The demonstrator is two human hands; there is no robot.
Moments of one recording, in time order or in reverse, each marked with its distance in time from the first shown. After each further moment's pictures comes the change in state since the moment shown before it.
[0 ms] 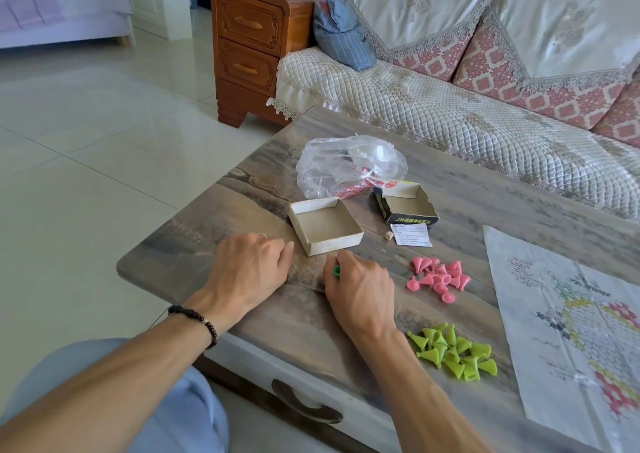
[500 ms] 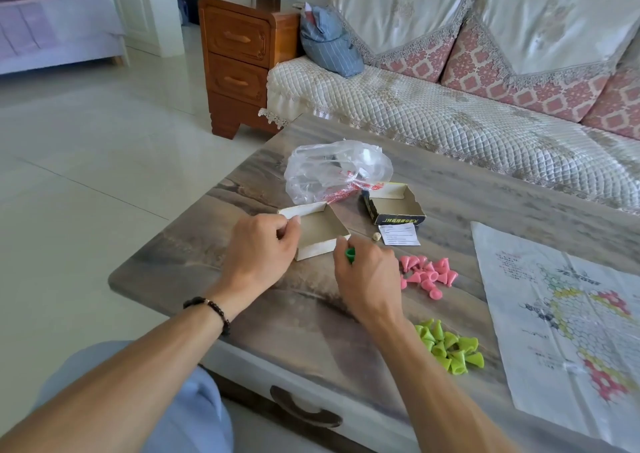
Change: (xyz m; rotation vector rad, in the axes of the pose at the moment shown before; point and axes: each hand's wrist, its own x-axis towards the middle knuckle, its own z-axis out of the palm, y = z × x) left_hand 0.032 0.027 -0.006 -0.371 0.200 -0.212; right_hand 0.018 0.016 -0.017 0.271 0.053 0.133
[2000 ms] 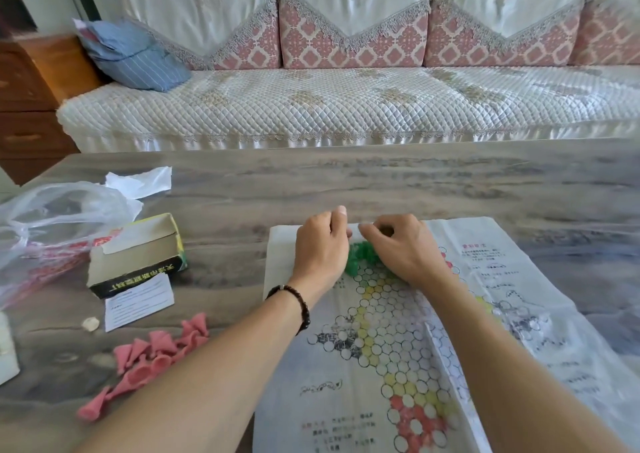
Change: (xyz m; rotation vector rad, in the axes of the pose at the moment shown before) left_hand 0.029 0.282 0.355 -0.443 -0.445 -0.125; right_hand 0.081 0.373 -0.157 0.094 -0.042 0.399
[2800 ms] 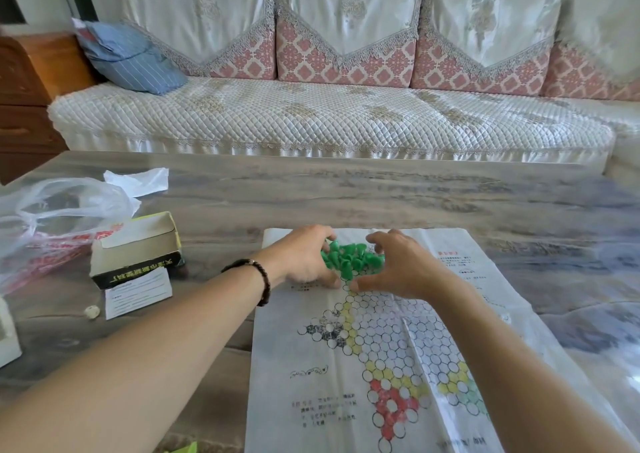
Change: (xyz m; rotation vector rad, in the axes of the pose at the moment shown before) left_hand 0.009 0.010 -0.045 0.487 -0.683 0.056; right_hand -0.026 -0.006 -0.038 -0.346 -0.347 -0.032
